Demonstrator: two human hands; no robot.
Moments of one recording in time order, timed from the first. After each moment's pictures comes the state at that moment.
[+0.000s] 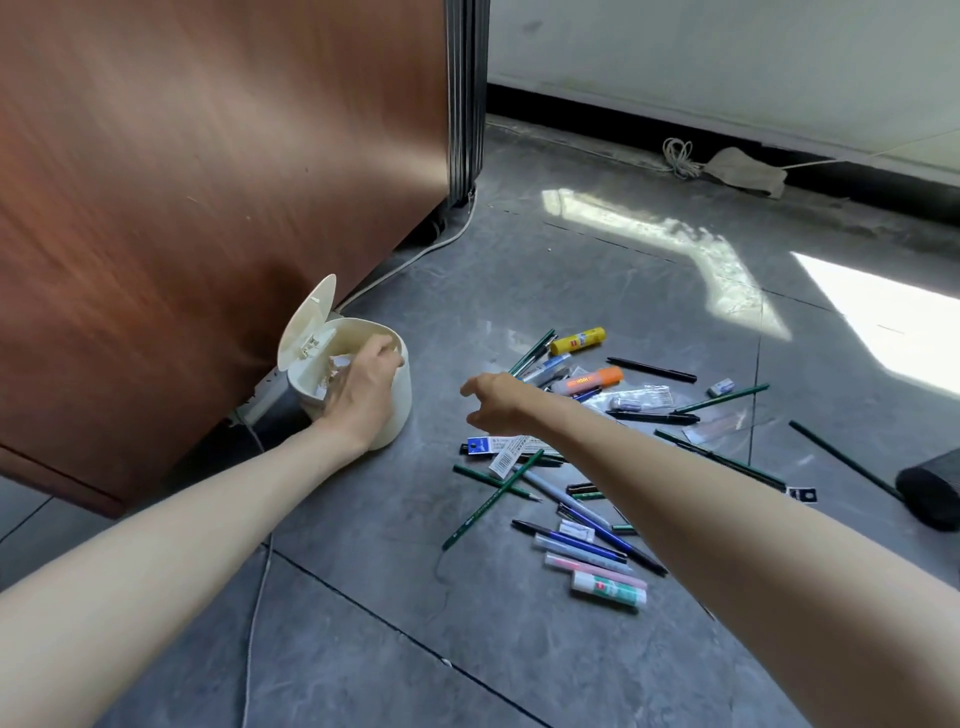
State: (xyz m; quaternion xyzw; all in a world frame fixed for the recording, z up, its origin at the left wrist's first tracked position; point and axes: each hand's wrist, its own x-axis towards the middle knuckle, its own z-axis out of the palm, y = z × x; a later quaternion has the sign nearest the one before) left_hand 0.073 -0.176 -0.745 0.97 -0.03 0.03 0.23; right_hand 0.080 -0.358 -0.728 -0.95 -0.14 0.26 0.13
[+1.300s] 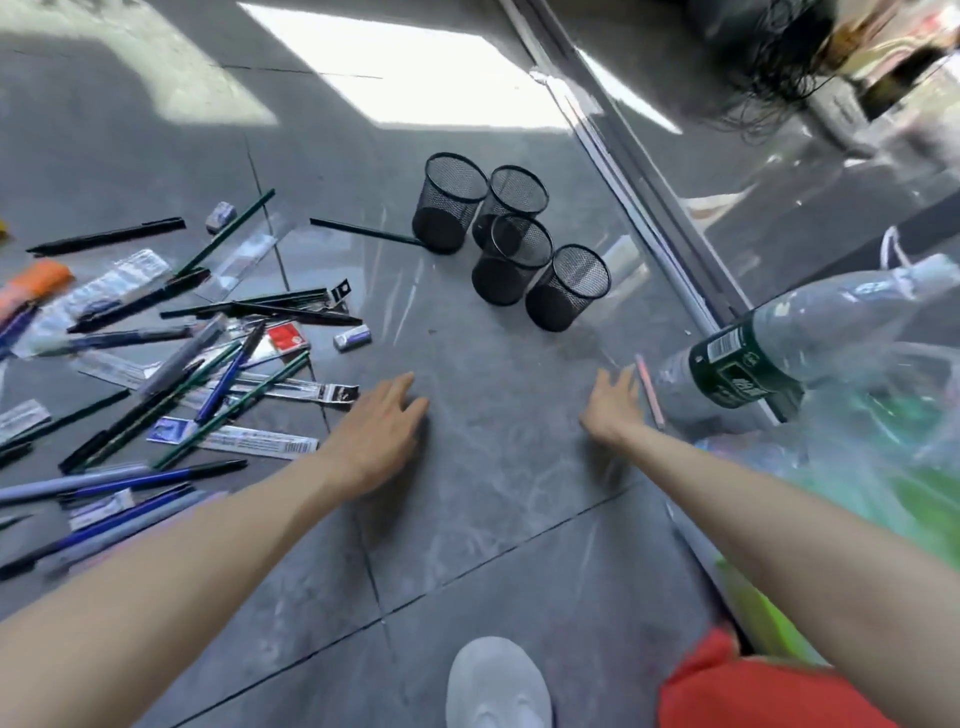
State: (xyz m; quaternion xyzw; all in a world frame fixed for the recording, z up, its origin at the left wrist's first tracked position) left_hand -0.107 -0.581 -0.860 0.75 -0.65 -0.11 0.07; right_hand -0.309 -0.796 -0.826 -0.78 0.59 0.18 0.08
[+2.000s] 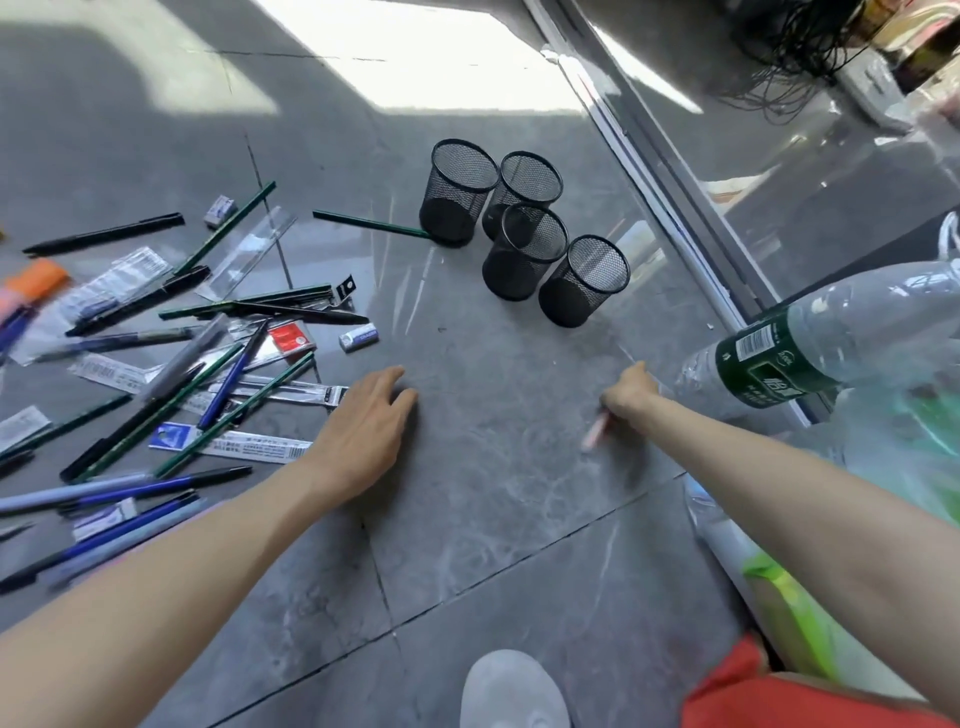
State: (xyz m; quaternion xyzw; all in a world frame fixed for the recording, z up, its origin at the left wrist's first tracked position) left_hand -0.088 -0.575 -0.878 0.78 -0.62 -0.07 0.10; right_hand -0.296 -0.827 -0.834 -0.68 0.69 0.10 0.22
